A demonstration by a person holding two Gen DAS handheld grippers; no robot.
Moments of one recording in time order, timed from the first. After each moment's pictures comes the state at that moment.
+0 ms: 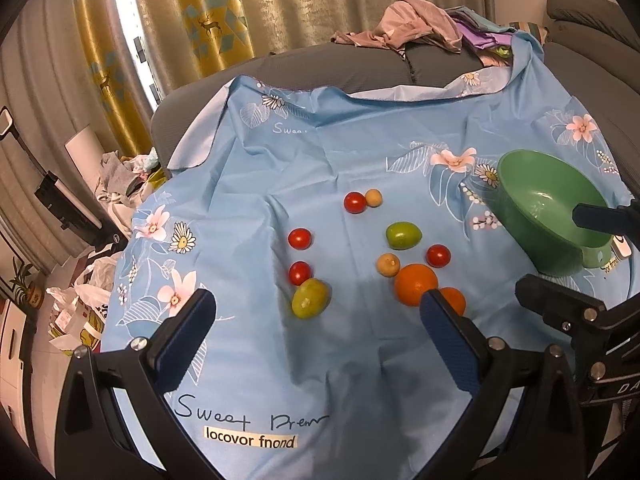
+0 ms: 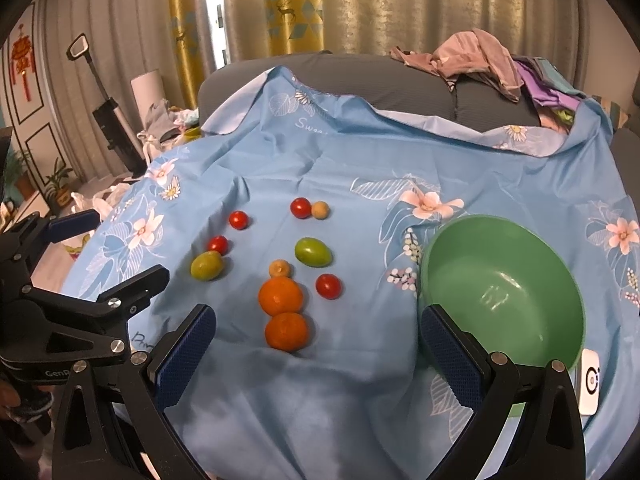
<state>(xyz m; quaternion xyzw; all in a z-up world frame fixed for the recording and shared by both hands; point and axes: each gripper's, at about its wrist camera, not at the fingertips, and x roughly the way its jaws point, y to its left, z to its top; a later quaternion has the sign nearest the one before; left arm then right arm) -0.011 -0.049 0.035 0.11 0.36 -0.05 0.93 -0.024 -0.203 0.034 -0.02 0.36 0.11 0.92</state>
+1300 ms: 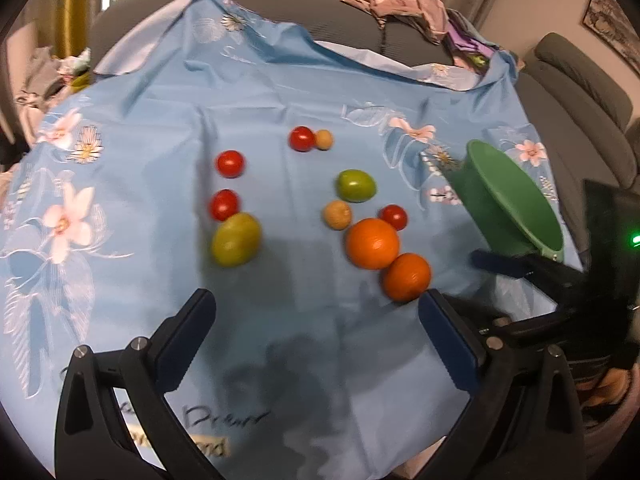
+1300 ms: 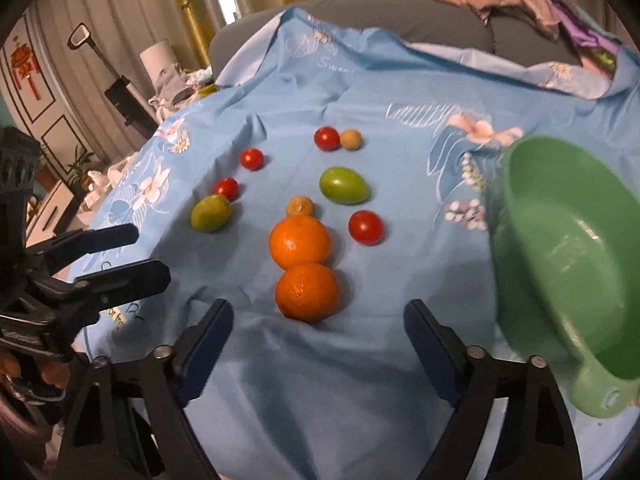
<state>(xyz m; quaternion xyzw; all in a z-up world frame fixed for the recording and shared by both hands) 0.021 -0.022 -0.024 -0.06 0.45 -0.19 0.87 0.011 -0.197 -0.038 0.02 0.45 0.18 0.88</state>
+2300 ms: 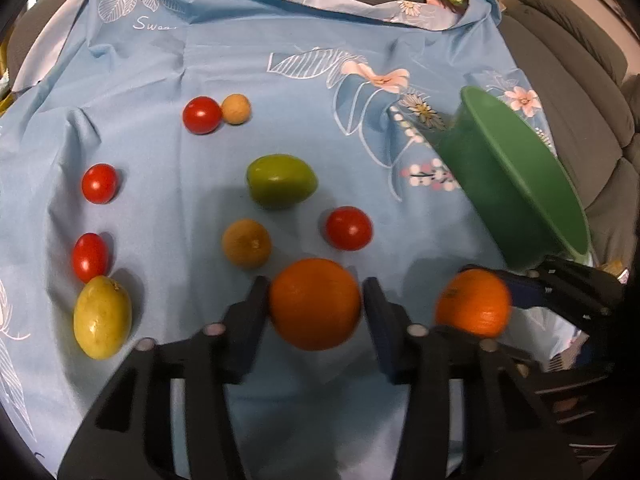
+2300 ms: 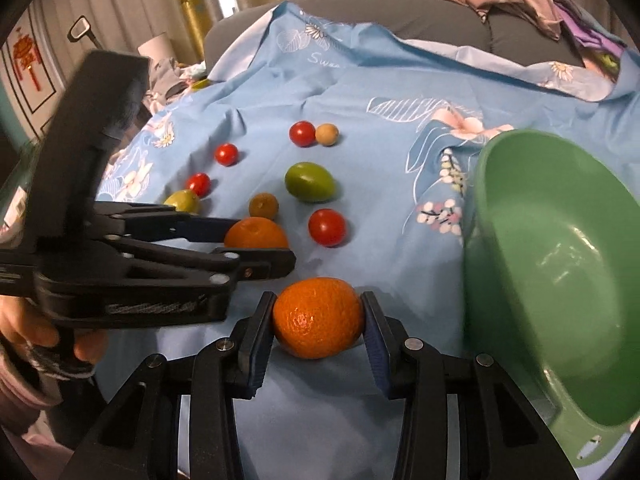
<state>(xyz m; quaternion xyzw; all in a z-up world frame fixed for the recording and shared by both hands) 0.080 -0.095 -0.064 0.00 0.51 -0.25 0.82 0.020 -0.222 -0.041 0.00 0.44 0.18 0.88</state>
